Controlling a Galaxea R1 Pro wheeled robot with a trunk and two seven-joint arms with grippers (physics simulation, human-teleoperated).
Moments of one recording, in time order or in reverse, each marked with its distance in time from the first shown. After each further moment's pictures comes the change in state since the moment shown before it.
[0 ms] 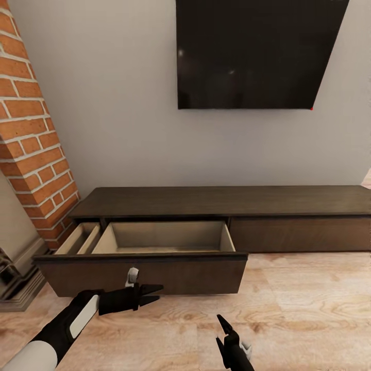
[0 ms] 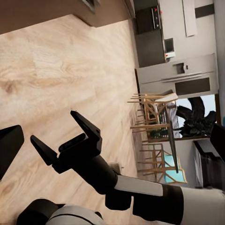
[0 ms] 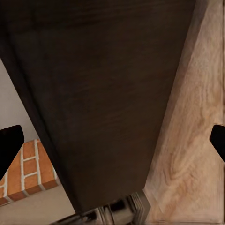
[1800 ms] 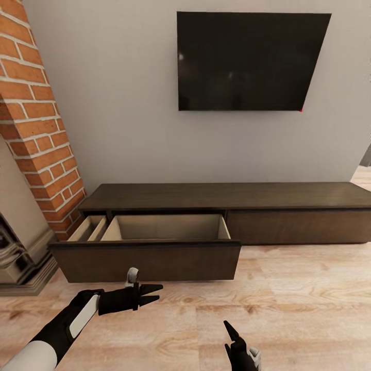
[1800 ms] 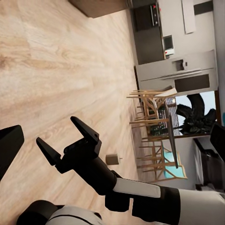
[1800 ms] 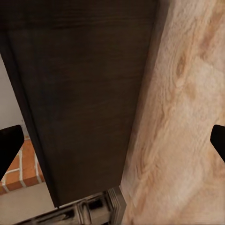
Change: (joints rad) left arm 0.000 0.001 0.003 0.000 0.000 0.002 0.000; right arm 0.028 -0.027 0.001 0.000 0.003 -0.077 -0.003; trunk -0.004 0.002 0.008
